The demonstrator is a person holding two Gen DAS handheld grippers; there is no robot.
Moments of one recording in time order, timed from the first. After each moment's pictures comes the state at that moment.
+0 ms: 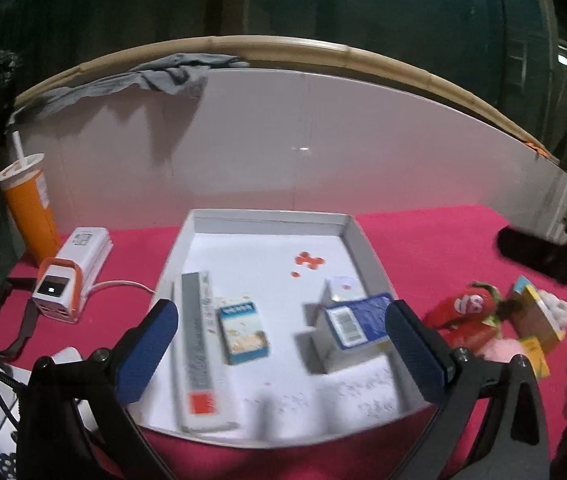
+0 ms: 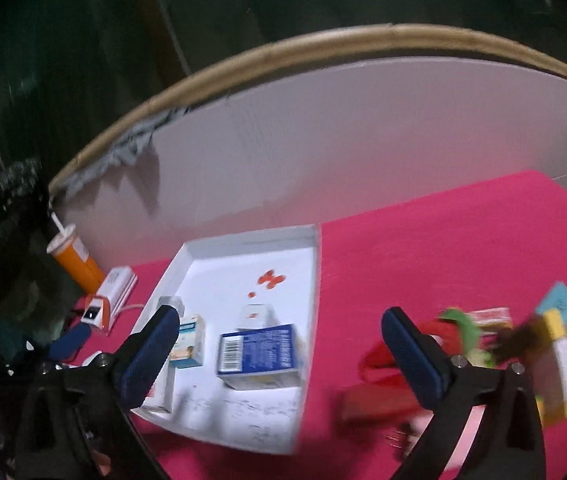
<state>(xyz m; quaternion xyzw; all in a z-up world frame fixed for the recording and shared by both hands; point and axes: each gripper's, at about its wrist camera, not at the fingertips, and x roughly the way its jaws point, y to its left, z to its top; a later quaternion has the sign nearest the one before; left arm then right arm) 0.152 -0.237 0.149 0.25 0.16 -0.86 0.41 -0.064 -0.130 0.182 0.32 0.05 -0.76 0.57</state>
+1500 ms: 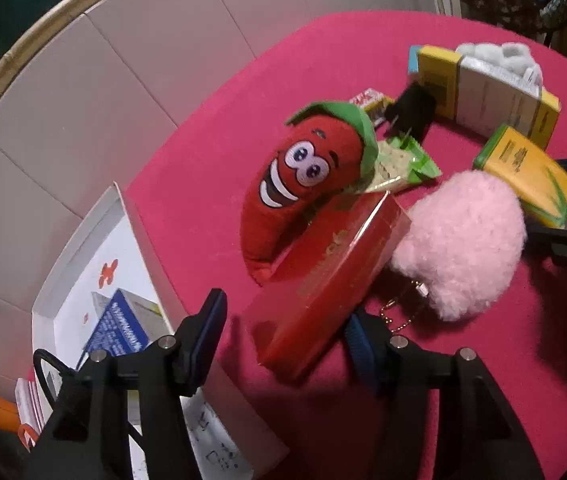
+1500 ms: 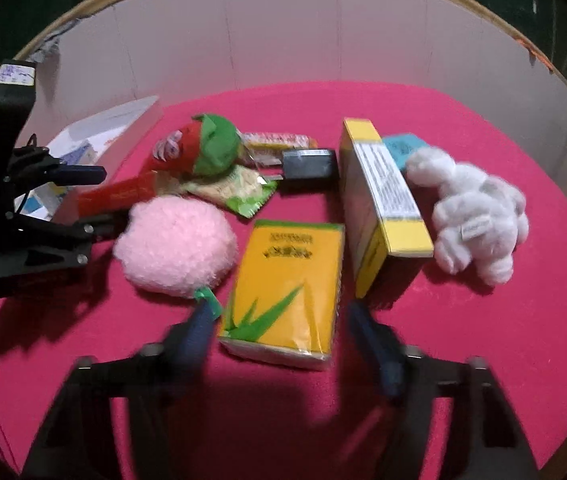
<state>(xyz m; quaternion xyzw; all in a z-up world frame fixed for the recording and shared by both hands) -0.046 -0.151 0.040 0.51 -0.10 -0.83 0.20 -0.152 -0.011 0.058 0.38 0.20 -0.78 0.46</state>
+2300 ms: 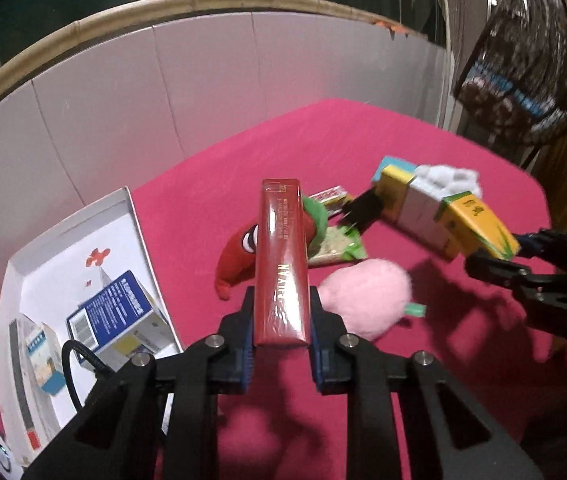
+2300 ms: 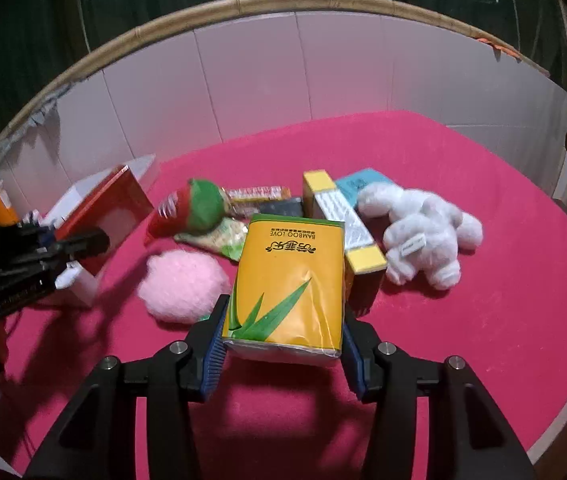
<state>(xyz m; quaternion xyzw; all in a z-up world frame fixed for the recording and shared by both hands) 0.008 -0.134 0.103 0.38 0.05 -0.91 0.18 -0.153 0.034 0.101 0.35 0.11 -0.81 0.47</state>
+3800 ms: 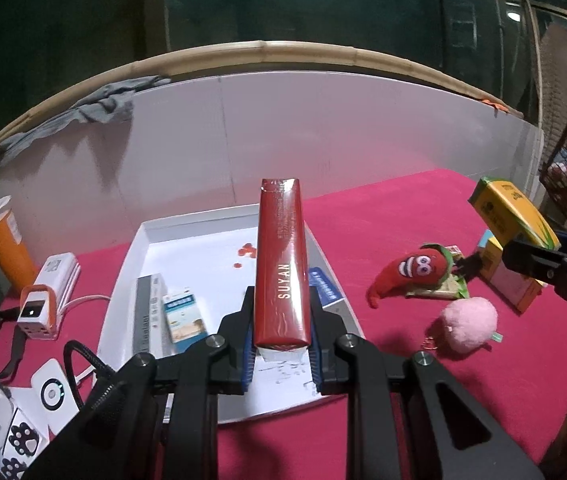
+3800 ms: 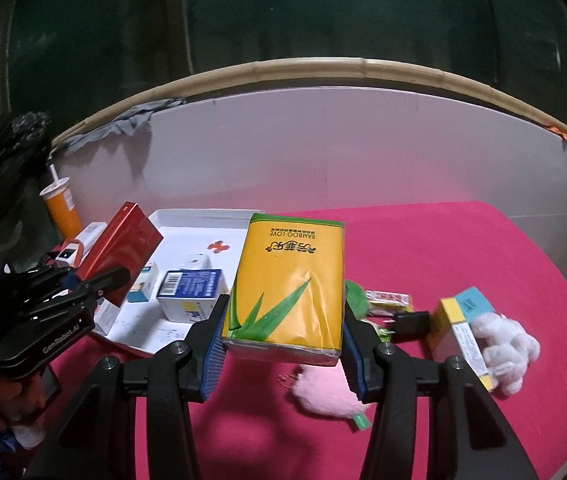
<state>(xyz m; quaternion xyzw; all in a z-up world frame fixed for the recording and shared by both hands) 0.128 -0.186 0.145 0.28 0.09 -0.88 0.37 -0.066 -0.051 0.179 0.25 0.14 -0.78 0.56</state>
